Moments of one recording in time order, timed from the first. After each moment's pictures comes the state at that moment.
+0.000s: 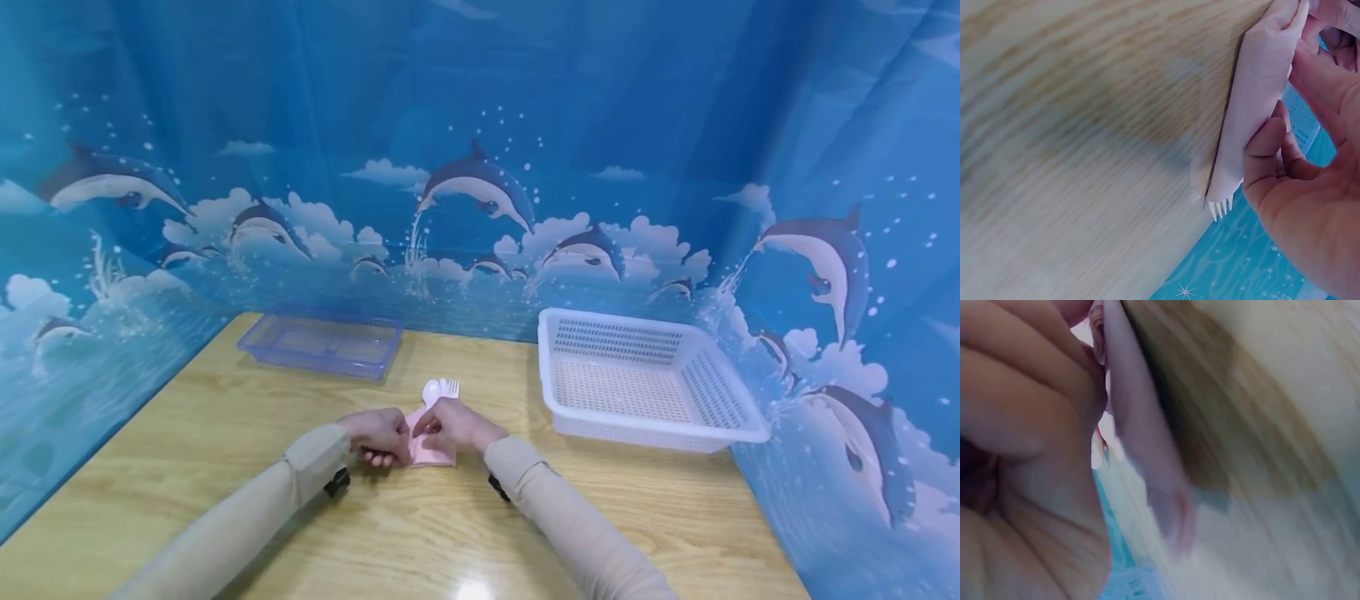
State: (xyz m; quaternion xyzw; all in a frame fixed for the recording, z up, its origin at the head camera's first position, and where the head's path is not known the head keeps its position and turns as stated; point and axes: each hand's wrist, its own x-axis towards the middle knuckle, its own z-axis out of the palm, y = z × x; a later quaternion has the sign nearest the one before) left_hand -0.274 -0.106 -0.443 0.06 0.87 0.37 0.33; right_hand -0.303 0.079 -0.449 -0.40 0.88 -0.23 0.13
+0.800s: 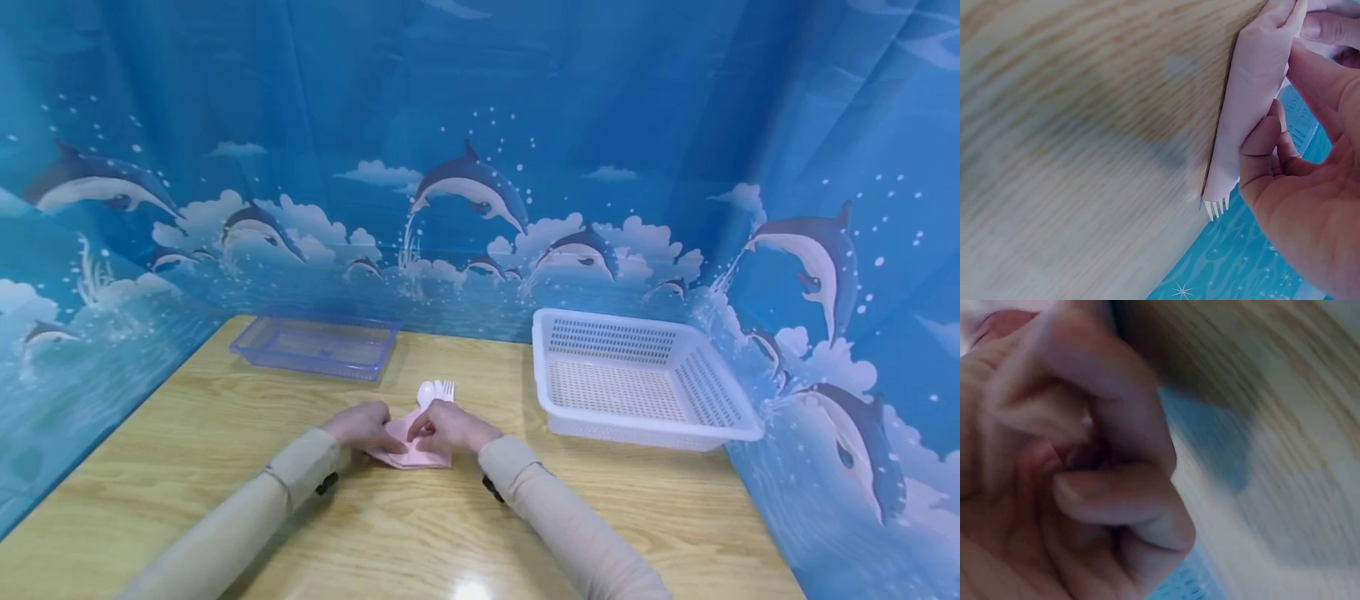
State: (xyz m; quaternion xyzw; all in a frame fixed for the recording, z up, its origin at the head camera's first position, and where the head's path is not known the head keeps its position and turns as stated) left_hand -0.272 -0.112 -0.434 0.07 0.95 0.27 0.17; right_hand -0.304 0.080 -0.447 -0.43 0.86 -0.23 0.14
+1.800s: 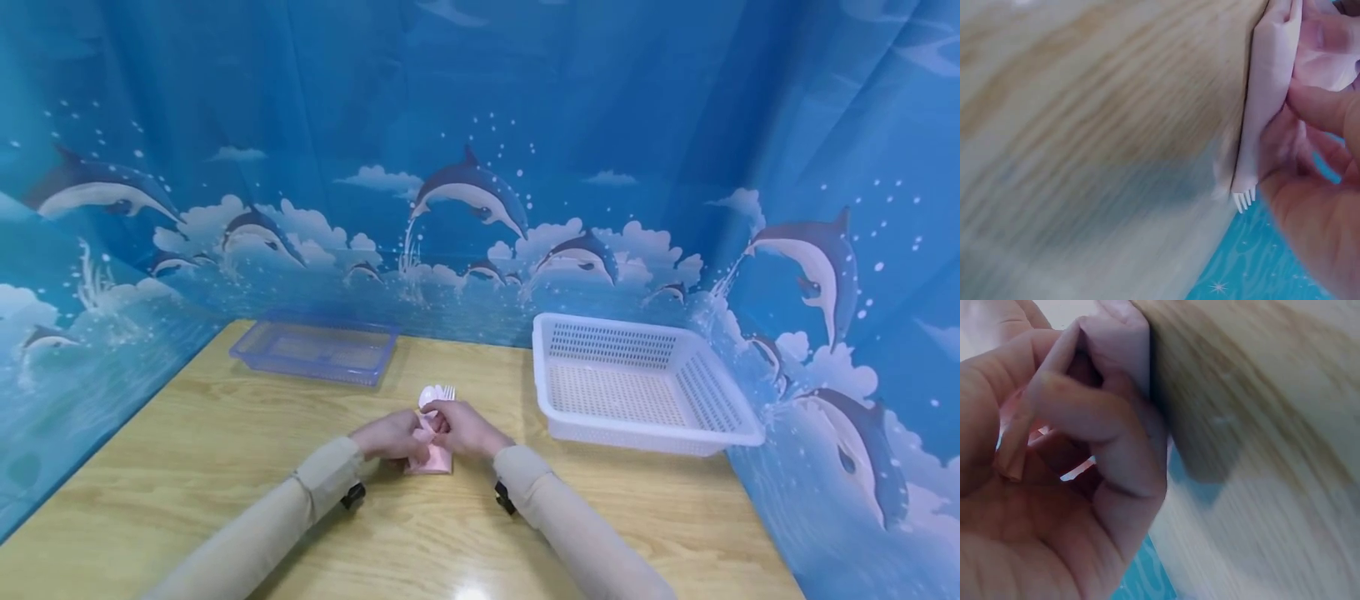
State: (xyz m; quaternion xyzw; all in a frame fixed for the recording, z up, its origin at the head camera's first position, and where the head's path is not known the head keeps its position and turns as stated) left_hand -0.272 -0.074 -0.445 0.11 0.88 0.41 0.22; right_hand -0.307 0.098 -0.458 -0.34 0.88 -0.32 0.09
